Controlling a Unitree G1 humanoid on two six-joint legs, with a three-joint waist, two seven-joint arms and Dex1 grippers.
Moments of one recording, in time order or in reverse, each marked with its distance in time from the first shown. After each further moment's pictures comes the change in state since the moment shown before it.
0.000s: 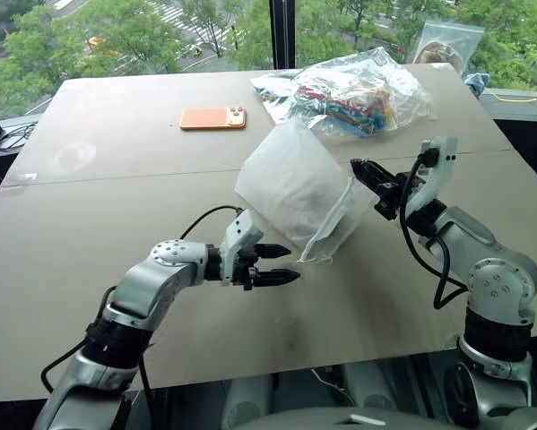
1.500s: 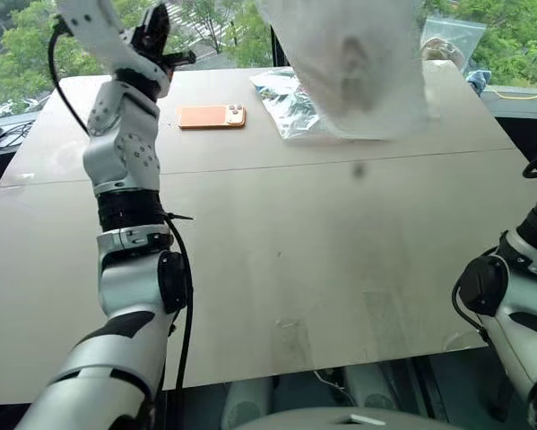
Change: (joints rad) left arm -0.715 -0.192 0.650 0.664 0.040 -0.463 0.838; right arm -0.608 -0.178 -0.319 0.254 0.055 -0.366 -0.225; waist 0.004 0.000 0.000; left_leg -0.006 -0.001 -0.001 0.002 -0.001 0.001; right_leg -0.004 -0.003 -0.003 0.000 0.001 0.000
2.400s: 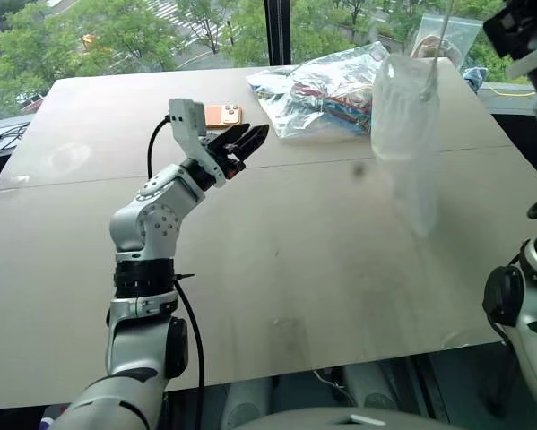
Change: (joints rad) left arm 0.443 -0.009 -0.224 -0.508 -0.255 0.499 -0.347; right arm 0.071 -0.148 0.169 -0.234 0.344 0.198 0.097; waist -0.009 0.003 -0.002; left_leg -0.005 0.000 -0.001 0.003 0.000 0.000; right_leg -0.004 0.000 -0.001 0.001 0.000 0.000
